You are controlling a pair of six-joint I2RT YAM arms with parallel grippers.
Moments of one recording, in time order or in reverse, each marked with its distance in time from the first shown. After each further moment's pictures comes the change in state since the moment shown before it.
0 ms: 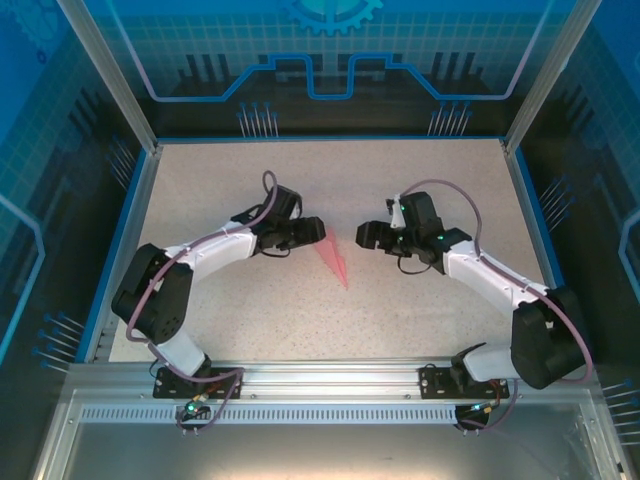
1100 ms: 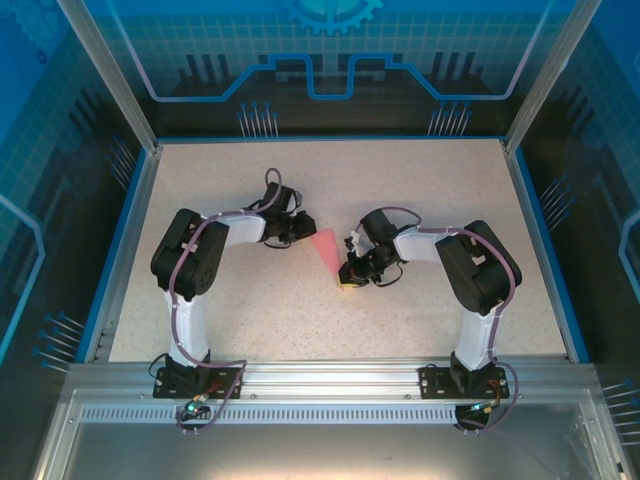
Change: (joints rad) left arm 0.167 0.352 0.108 0.225 0.183 0.079; right arm 0.102 0.537 0.138 -0.071 -0.396 -0.115
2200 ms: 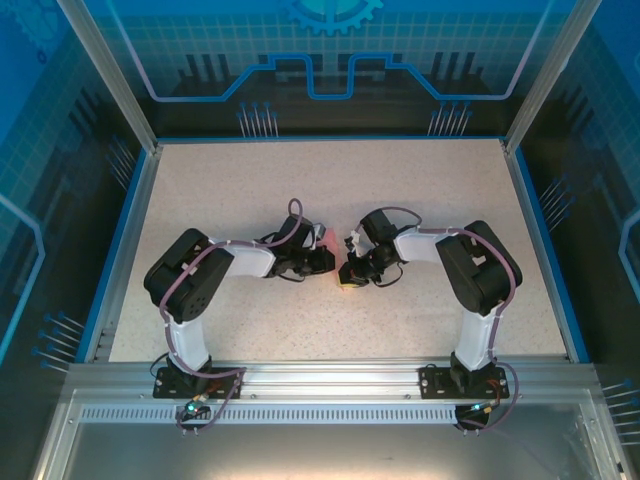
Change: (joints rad) left arm -0.225 -0.153 -0.277 0.177 0.060 -0.056; right arm 0.000 -0.002 -0.005 0.007 0.000 0.000
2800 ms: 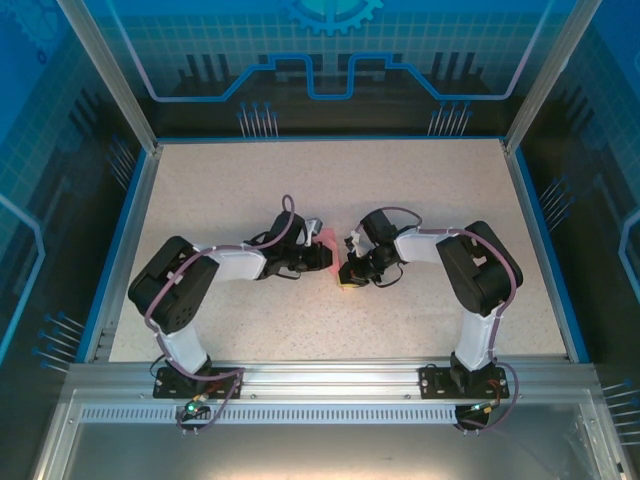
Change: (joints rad) left arm 0.011 -0.091 -0.064 0.058 0.056 0.024; right arm 0.000 -0.009 -0.007 0.010 0.003 0.000
